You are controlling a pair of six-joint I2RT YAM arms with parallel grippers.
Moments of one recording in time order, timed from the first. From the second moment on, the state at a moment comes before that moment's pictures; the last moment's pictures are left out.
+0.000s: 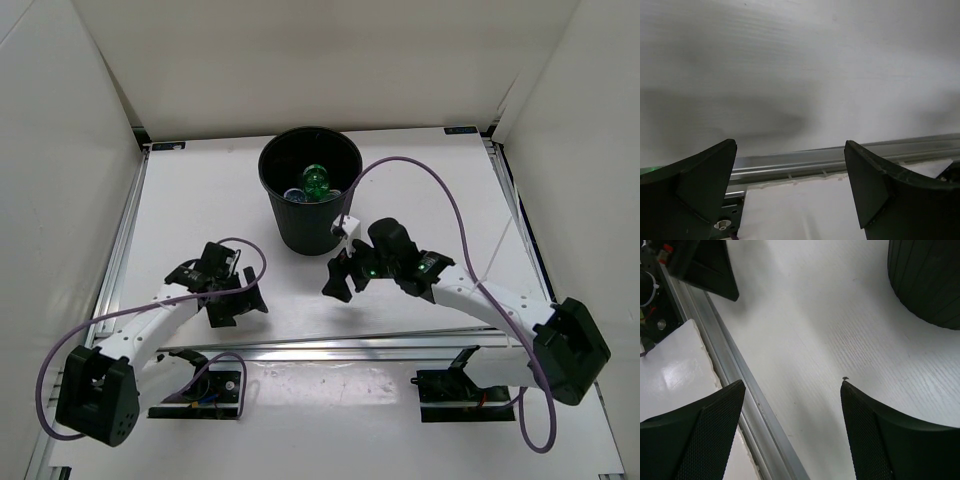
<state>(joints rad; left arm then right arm) -0.35 1.06 0.58 -0.73 0.17 -0.66 0.82 1.28 0.80 -0.14 -0.41 0.07</state>
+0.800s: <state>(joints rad) -0.33 0.85 0.93 -1.12 -0.61 -1.53 0.82 1.23 0.81 -0.22 -0.40 0.04</state>
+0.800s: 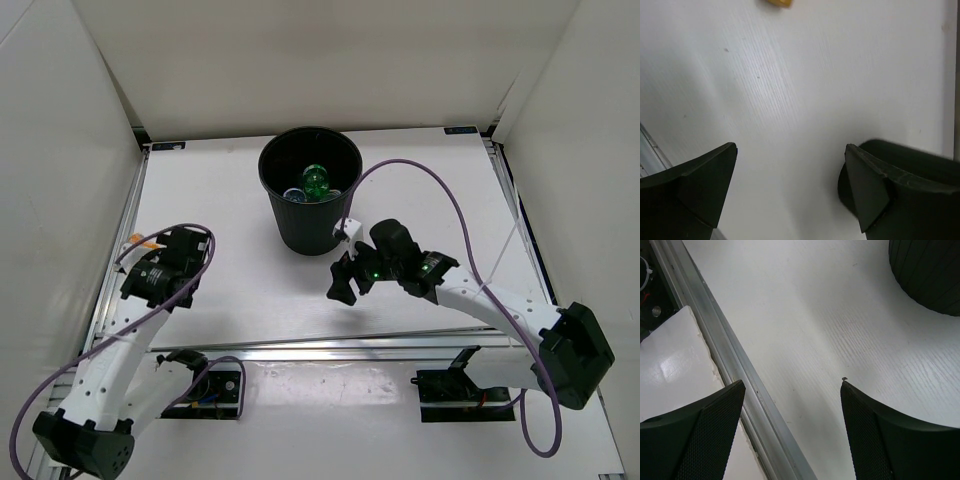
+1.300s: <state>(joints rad) 0.14 1.34 1.19 -0.89 -0.46 -1.18 0.79 1.21 0.78 -0.24 -0.38 0.03</state>
